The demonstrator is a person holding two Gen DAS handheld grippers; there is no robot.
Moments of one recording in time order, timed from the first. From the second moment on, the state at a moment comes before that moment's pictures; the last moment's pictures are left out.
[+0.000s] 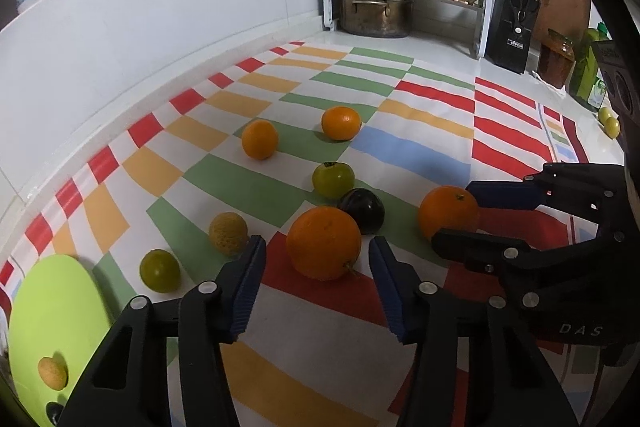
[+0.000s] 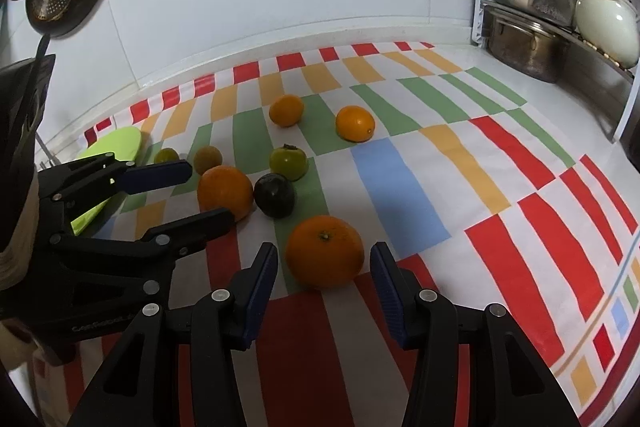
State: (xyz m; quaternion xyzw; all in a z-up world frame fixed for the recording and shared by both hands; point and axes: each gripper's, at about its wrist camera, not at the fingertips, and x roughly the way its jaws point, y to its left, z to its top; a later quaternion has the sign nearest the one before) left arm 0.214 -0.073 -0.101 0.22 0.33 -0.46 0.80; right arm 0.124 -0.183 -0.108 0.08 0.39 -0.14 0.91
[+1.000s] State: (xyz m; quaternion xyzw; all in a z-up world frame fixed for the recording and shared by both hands) left arm 0.192 -0.043 -0.062 0.17 0.32 -0.41 0.84; right arm 0.113 -0.171 -0.079 0.07 0.36 -0.10 0.92
